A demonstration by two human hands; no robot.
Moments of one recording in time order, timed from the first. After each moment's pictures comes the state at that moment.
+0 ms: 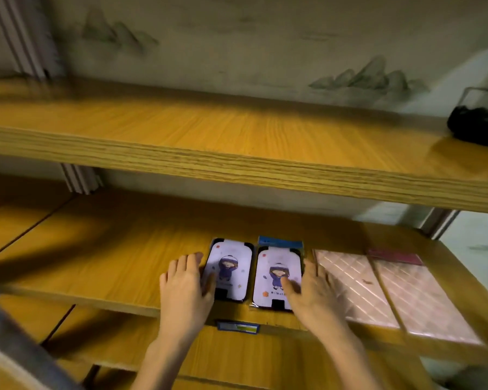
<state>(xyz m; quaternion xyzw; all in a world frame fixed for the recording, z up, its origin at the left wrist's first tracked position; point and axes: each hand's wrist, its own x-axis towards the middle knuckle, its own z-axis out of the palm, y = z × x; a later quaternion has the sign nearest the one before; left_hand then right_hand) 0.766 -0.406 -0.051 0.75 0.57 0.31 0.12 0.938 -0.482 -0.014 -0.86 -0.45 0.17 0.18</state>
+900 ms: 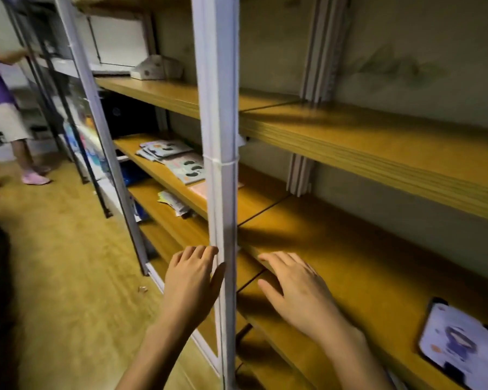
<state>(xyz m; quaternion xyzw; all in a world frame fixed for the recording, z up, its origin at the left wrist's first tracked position) 0.486 -0.444 -0.009 0.63 0.74 0.19 -0.11 0.659 -0.412 0.023 -0.46 -0.86 0.15 0.15</state>
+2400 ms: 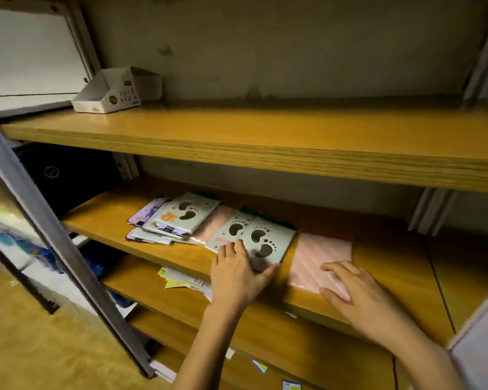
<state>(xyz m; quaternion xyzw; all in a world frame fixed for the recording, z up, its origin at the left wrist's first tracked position) 0.144 -0.111 -0.023 0.73 0.67 0.13 0.06 0.338 -0.179 -0.006 -0.68 -0.69 0.17 0.17</state>
